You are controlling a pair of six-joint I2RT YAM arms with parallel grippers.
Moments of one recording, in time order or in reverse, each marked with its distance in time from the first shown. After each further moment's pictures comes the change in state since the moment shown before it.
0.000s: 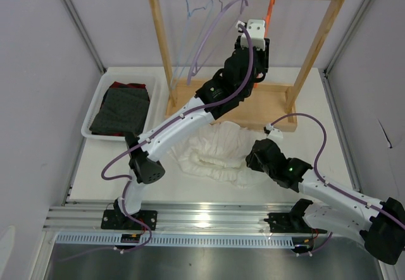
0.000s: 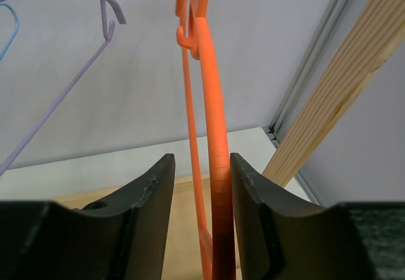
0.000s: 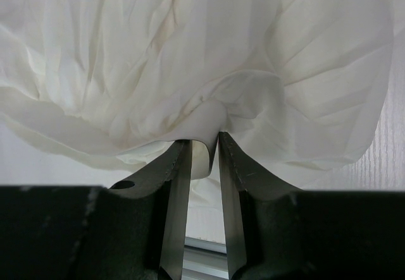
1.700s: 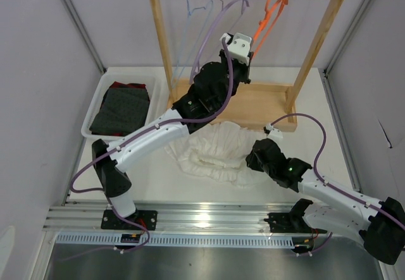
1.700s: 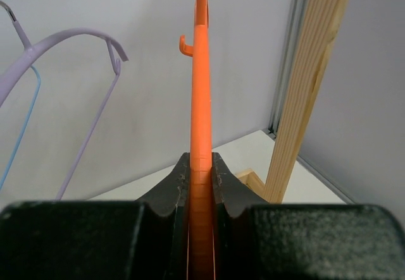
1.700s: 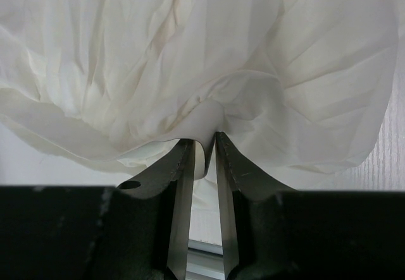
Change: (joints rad) left arm 0.019 -0.344 -0.558 0.346 0.197 0.220; right arm -0.014 0.004 -0.010 0.023 -0.015 -0.005
